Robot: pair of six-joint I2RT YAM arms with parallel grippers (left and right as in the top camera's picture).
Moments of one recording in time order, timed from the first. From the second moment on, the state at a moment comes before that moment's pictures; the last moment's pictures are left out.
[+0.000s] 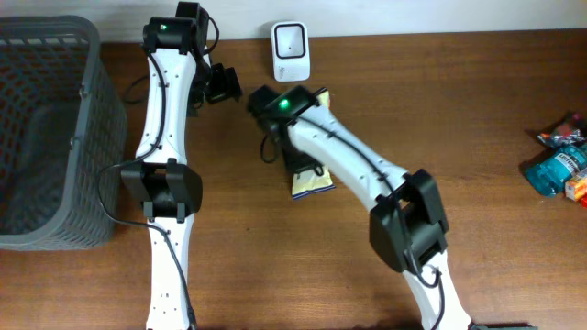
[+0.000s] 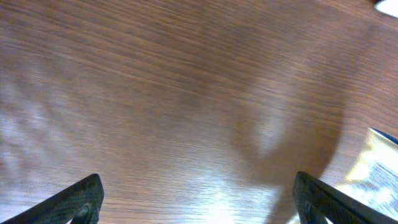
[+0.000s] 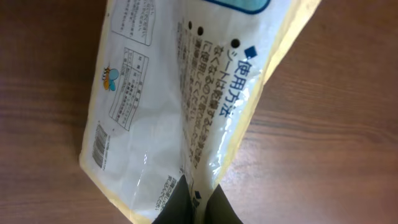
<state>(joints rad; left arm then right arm) -0.11 2.65 2.86 -1.66 0.14 -0.39 0.64 2.27 2.08 -1.43 0.30 0.46</state>
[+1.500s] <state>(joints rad) -0.21 2.64 2.27 -1.37 1.35 0.14 0.21 2.27 2.08 -1.30 -0.91 0.12</state>
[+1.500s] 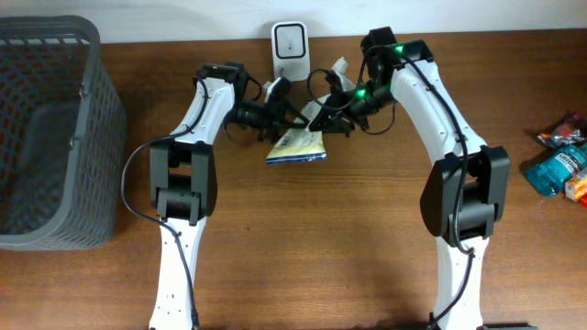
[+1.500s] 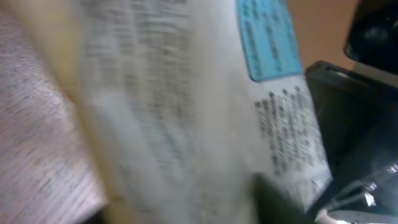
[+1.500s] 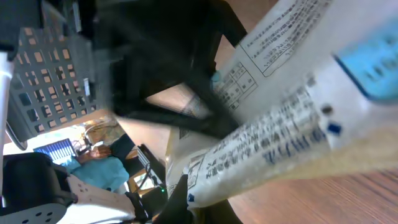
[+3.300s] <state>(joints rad) -0.24 2.51 2.90 -1.68 -0.07 -0.31 0.10 2.24 2.29 -1.67 -0.38 0.11</state>
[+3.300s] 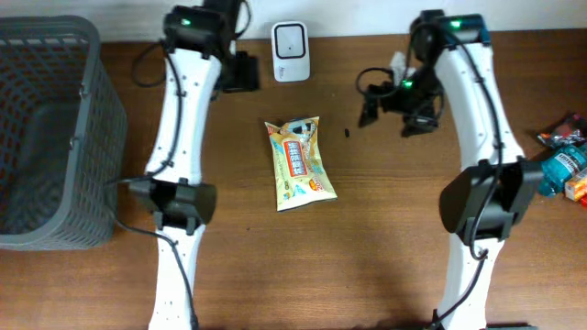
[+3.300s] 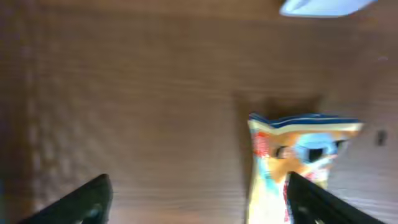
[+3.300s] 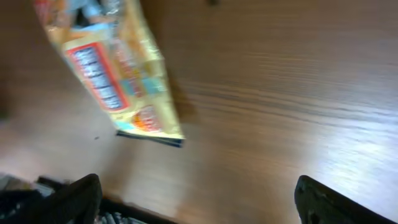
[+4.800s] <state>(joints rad) -0.22 2.51 2.48 -1.40 0.18 -0.10 0.30 2.29 2.01 -1.13 -0.25 0.28</state>
